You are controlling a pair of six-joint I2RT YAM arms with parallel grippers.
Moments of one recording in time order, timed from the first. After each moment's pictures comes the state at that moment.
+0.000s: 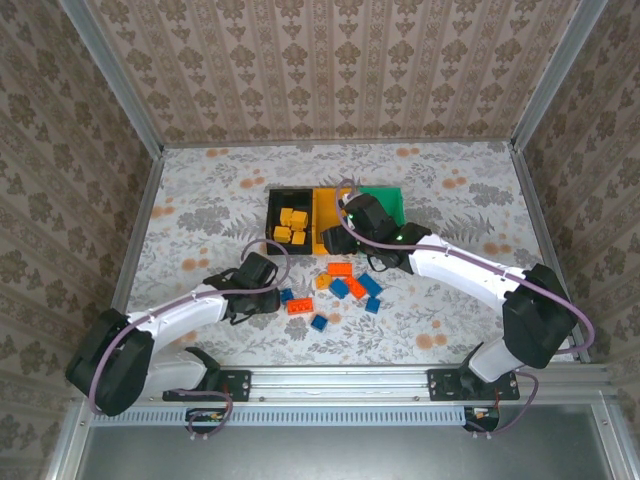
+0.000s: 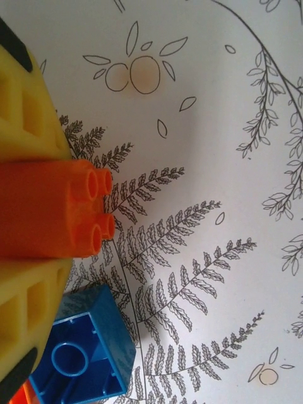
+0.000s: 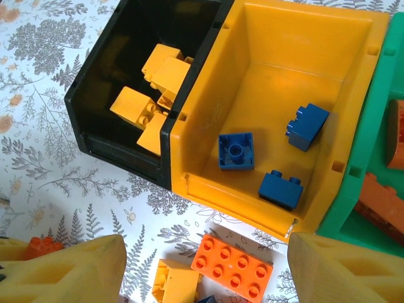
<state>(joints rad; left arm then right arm) -0.66 1.21 0.49 -0.44 -0.05 -0.62 0.71 1.52 1.10 -0.33 0.10 0.41</state>
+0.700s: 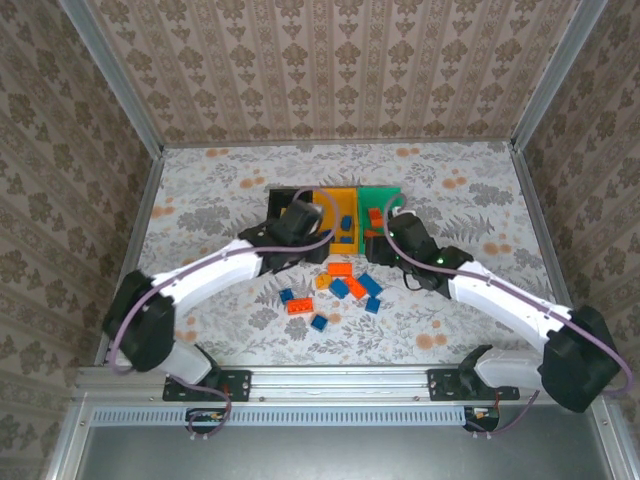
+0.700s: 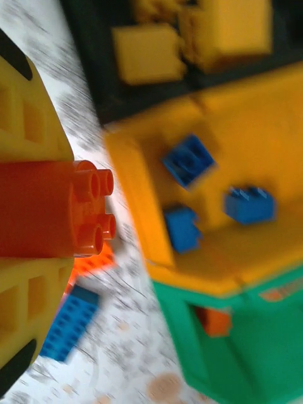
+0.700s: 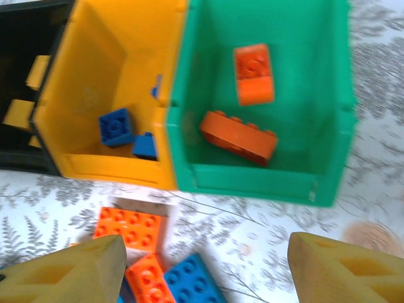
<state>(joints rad) -0.82 1.54 1.09 -0.41 -0.04 -0.46 0.59 1.20 0.78 -0.35 0.22 0.54</state>
